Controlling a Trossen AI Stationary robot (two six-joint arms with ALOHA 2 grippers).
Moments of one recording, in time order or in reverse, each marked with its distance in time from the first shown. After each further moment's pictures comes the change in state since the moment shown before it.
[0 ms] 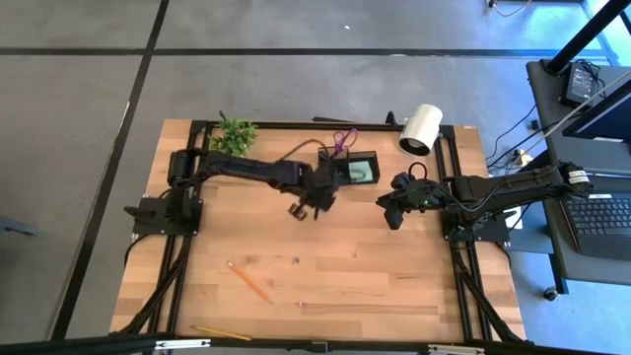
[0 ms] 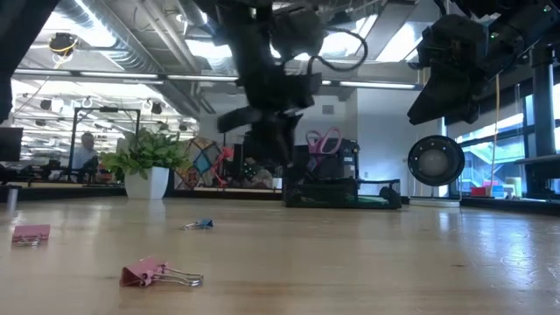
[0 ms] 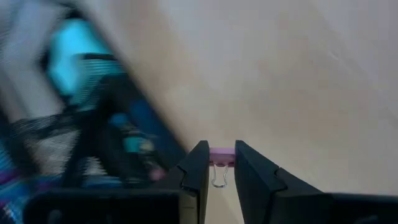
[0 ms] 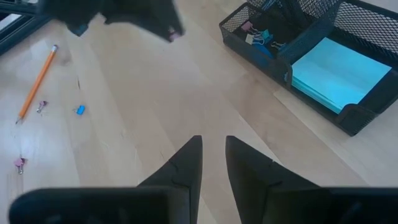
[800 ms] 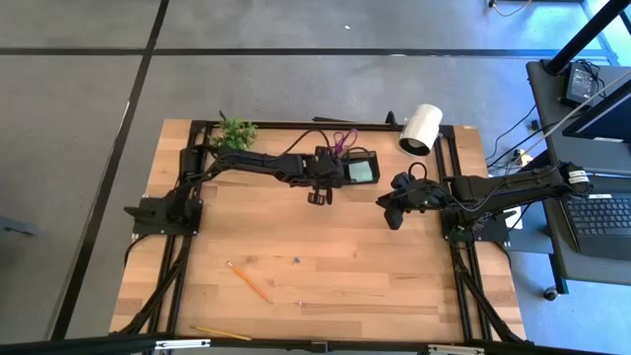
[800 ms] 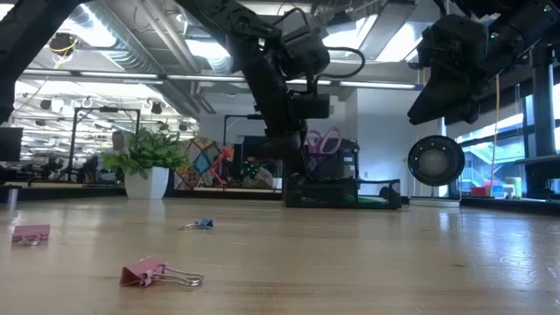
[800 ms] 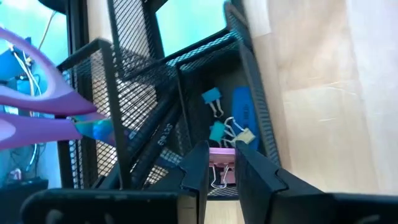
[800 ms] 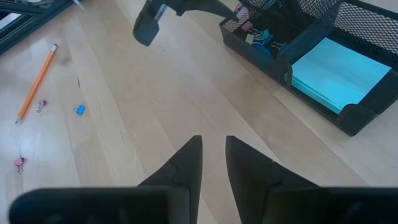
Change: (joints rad) left arm 0.094 0.081 0.005 0.235 -0.184 -0.257; right arm 0.000 0.000 0.000 -0.001 0.000 -0.003
